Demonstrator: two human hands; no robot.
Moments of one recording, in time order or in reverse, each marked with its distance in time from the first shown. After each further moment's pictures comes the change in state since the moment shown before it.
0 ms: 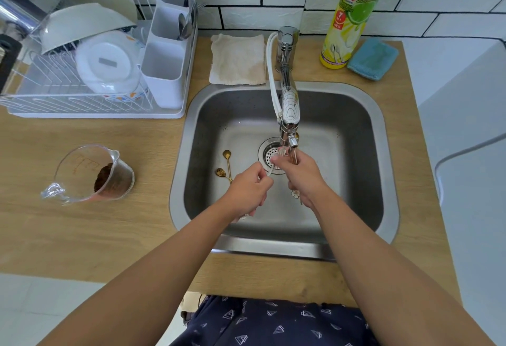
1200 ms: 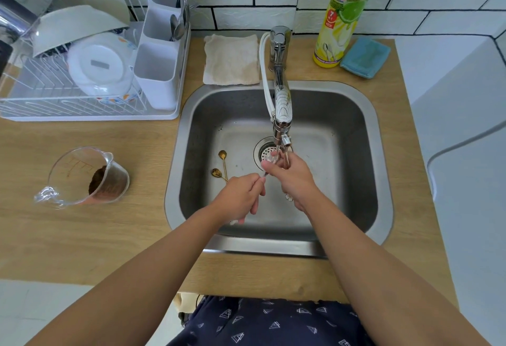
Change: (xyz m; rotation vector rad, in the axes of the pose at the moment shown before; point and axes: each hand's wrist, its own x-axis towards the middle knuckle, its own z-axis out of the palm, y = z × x) left_hand 0.003 -0.024 -0.007 0.300 -0.096 0.179; right_hand 0.002 0.019 0.001 -0.024 -0.012 -0.098
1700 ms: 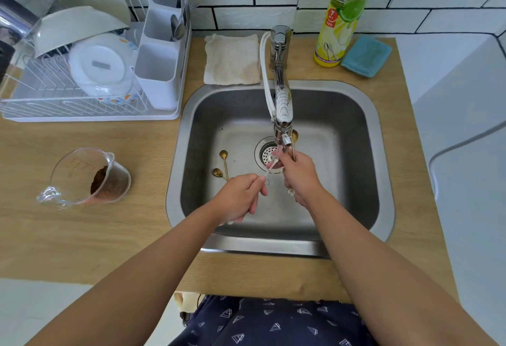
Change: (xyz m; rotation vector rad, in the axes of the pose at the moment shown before) left_hand -0.007 0.010 -0.007 -0.212 -0.021 -0.074; right_hand 0.007 -0.006 0.000 0.106 0.055 0.010
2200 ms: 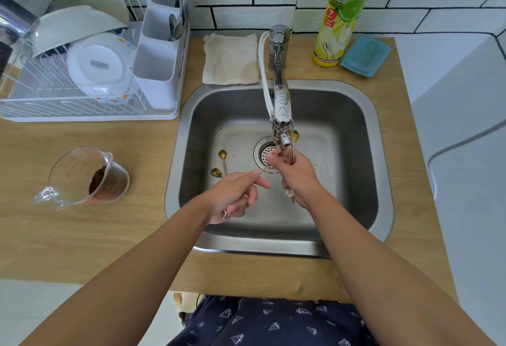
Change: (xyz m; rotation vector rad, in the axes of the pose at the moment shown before) left_hand -0.003 0.004 -0.018 -0.599 -0.219 -0.206; right_hand -0.005 -0.001 -0.003 0.091 -0.076 0.030
